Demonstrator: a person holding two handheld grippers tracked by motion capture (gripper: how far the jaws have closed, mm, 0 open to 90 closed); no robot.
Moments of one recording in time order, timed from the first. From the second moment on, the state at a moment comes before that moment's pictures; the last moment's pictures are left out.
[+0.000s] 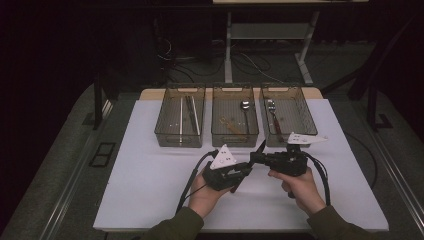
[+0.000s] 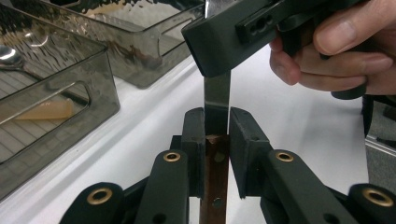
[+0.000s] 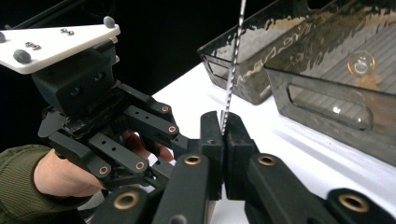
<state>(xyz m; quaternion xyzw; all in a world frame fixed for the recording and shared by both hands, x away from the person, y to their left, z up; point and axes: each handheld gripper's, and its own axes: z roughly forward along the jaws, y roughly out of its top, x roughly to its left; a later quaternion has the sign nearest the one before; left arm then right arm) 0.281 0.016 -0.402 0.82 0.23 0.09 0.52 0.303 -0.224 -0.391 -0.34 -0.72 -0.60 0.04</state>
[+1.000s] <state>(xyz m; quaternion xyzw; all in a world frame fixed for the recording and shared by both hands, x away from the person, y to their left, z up) 0.284 0.105 -0.417 0.82 0.24 0.09 0.51 0.308 -0.272 -0.367 -0.36 -0.73 -0.57 -0.08</state>
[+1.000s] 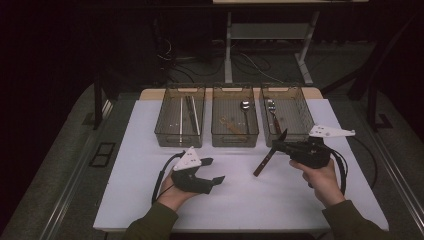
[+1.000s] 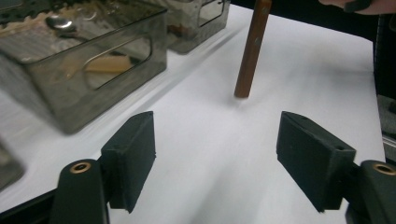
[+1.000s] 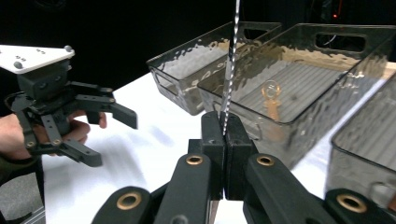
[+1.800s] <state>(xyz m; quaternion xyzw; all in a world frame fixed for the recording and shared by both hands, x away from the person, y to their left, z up) 0.270 0.164 -0.437 0.80 0.30 0.09 0.51 0.334 -0.323 -0.329 -0.40 -0.73 -0.54 -0.13</state>
